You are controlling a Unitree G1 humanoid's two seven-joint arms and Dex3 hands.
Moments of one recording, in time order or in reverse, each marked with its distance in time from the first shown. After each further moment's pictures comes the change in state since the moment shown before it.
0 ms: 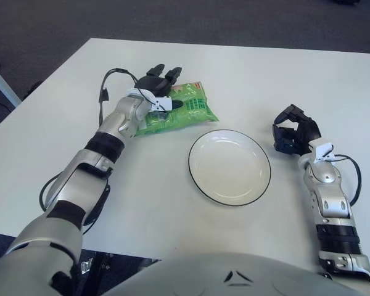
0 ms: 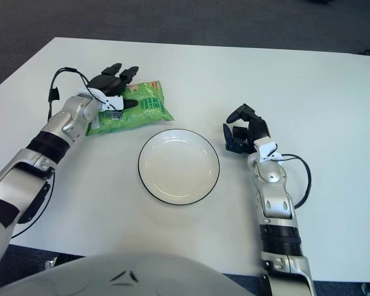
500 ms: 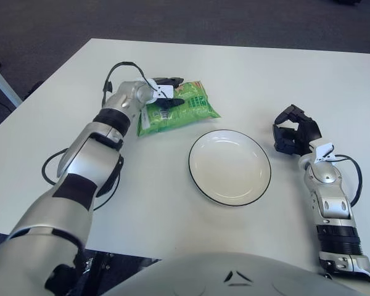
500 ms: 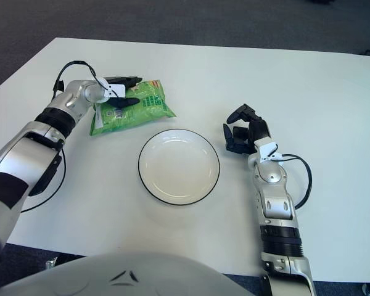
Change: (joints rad) left arm -0.186 -0.043 -0.019 0.335 -0.139 -0.106 -0.298; right arm 0.008 -0.001 0.001 -0.015 -0.001 0.015 -0.001
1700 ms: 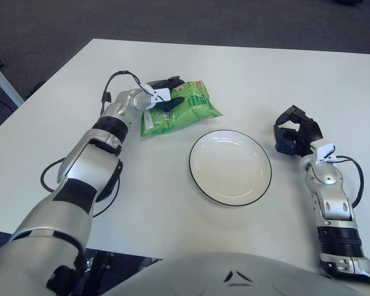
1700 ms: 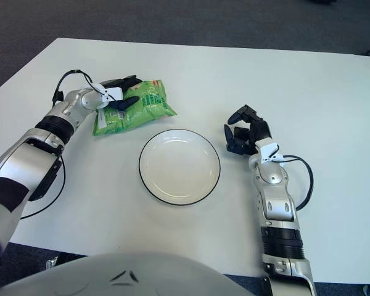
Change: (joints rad) left arm 0.089 0.003 0.023 -0.024 -0.094 -0.077 0.262; right arm 0.008 -0.002 -0.005 -0.015 0.006 0.016 -0.001
